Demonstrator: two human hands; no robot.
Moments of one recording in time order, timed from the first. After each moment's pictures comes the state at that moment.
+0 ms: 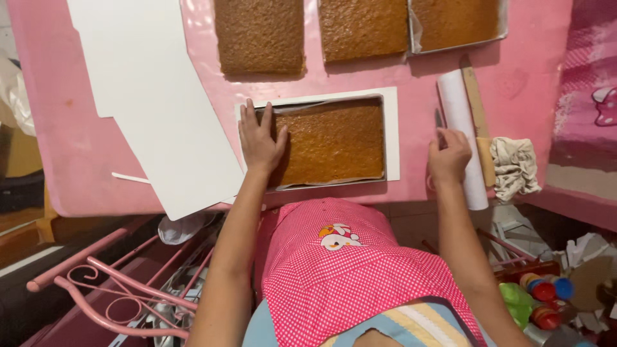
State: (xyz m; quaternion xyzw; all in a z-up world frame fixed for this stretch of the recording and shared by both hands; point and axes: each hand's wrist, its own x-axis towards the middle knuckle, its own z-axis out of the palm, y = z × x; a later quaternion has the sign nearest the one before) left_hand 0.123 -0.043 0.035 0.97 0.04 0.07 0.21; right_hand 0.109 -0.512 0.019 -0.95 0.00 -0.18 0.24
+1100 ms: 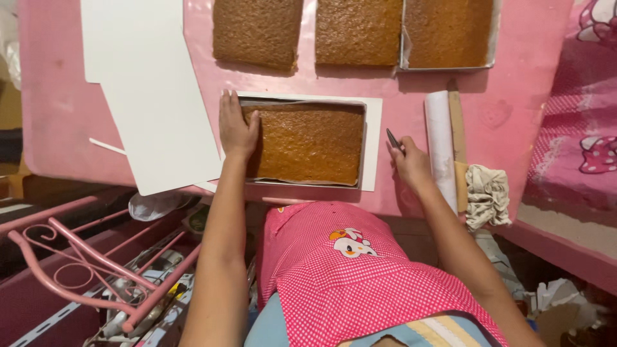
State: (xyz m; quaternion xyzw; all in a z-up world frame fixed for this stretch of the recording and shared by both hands) left_hand 0.125 -0.046 0.011 0.96 0.14 0.07 0.24; right_hand 0.135 -0.489 0.063 -0.93 0.04 0.23 0.27
